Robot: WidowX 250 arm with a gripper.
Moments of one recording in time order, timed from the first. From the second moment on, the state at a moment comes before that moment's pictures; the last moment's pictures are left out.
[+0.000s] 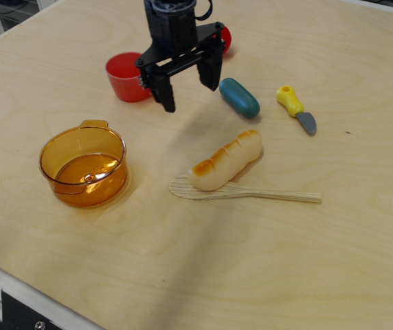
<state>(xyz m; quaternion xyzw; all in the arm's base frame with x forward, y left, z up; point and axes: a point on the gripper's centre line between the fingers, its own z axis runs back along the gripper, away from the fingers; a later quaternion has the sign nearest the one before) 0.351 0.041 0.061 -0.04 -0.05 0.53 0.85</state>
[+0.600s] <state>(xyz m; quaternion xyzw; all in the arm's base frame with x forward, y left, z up) 0.397 0.025 0.039 -0.05 -0.05 0.53 0.84</state>
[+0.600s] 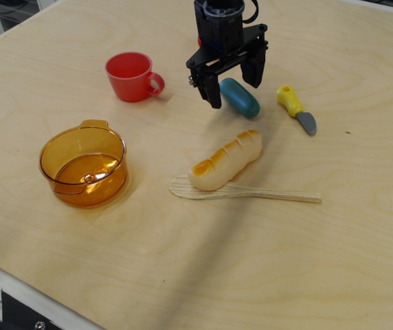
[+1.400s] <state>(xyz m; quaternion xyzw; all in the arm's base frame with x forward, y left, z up) 0.412 0.008 0.019 -0.02 -0.01 0.53 0.85</state>
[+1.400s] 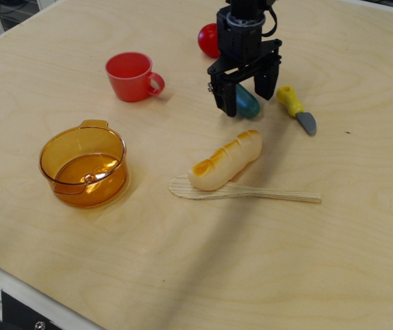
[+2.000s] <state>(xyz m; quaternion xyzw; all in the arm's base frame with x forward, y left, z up) 0.415 0.006 0.009 0.00 -0.01 0.53 0.85</state>
